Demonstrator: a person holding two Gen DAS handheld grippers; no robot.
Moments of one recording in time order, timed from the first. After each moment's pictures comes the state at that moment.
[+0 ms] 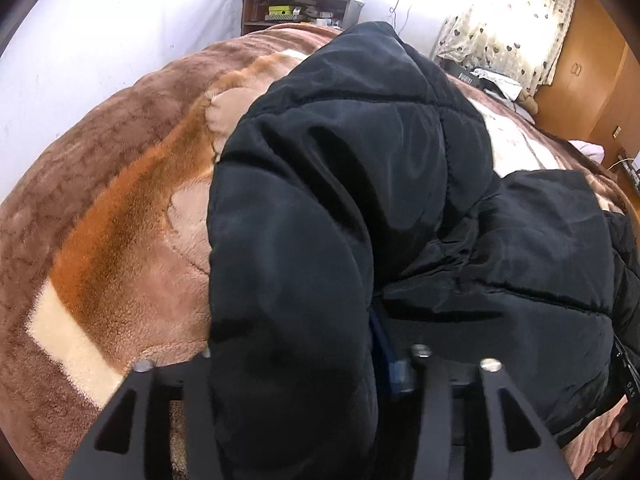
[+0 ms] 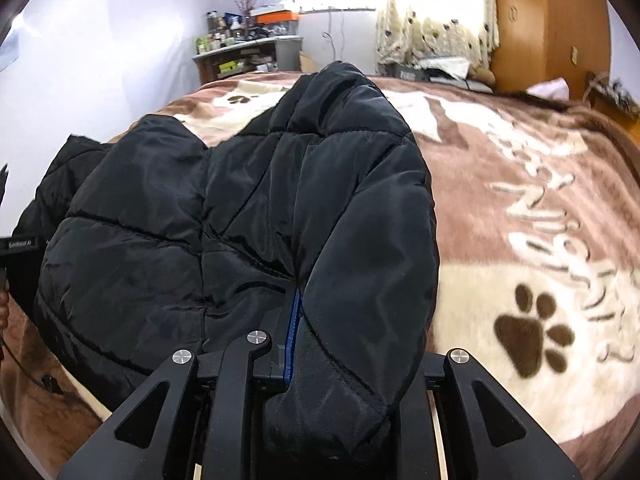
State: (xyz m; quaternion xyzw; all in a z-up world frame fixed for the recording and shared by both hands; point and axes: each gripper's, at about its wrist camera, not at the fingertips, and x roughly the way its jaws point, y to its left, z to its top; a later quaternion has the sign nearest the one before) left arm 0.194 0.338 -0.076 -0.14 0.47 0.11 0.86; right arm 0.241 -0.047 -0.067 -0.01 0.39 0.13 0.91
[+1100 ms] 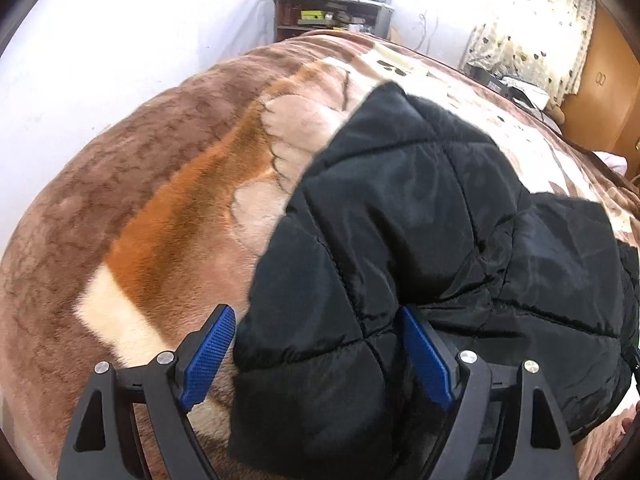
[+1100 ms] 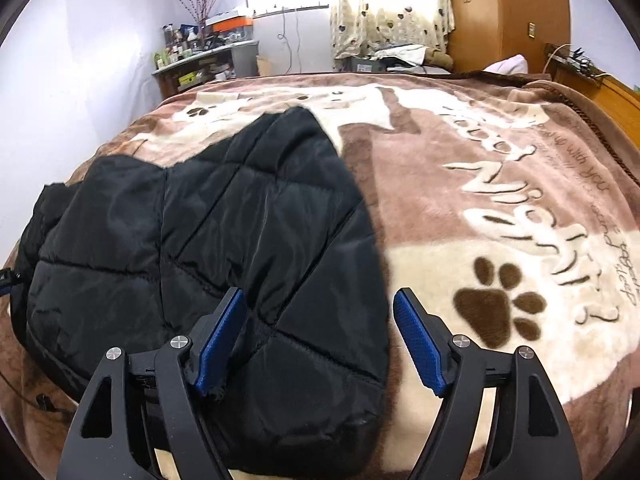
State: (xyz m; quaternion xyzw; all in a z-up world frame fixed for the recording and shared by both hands) left arm 0.162 0.359 -0.051 -0.14 0.46 0.16 0.86; right arm 0.229 -0.066 -0.047 0.02 0.40 0.06 0.92
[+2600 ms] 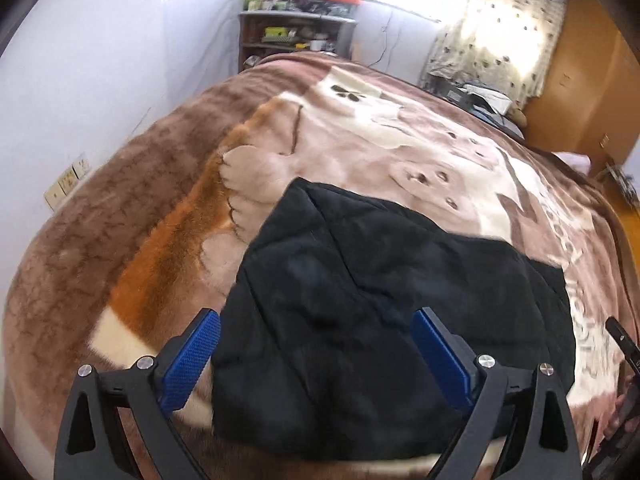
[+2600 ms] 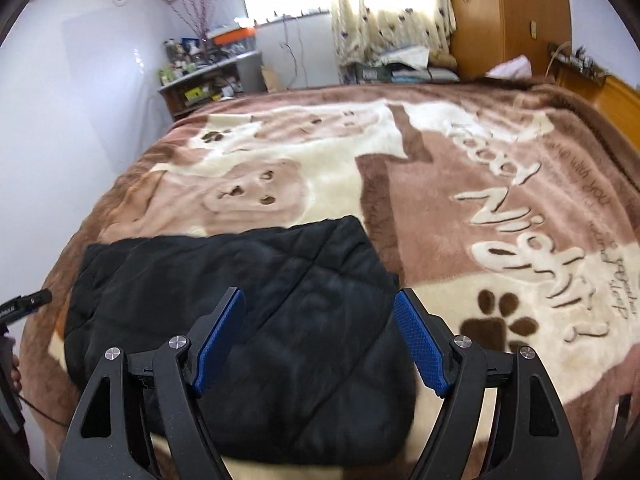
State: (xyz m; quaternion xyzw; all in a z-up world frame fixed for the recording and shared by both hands) left arm 0.154 0.328 0.030 -0.12 0.45 0.11 0.88; right arm 0.232 -0.043 0.042 0.04 0.40 0.08 0.91
